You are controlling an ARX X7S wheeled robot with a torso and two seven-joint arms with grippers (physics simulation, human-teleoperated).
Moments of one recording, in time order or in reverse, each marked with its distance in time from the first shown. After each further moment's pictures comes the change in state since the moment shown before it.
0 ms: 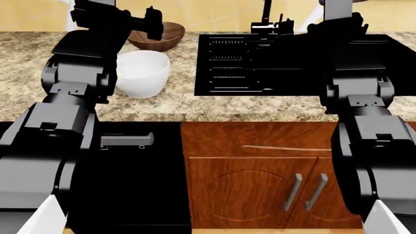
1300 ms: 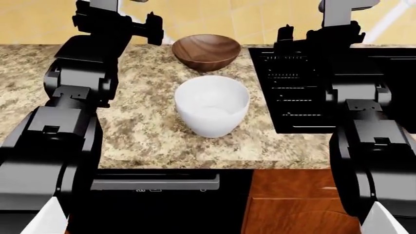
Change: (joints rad) left arm 0.019 0.000 -0.001 -0.001 0.013 0.003 -0.004; right arm -0.023 -0.001 0.037 0.004 0.000 0.004 -0.002
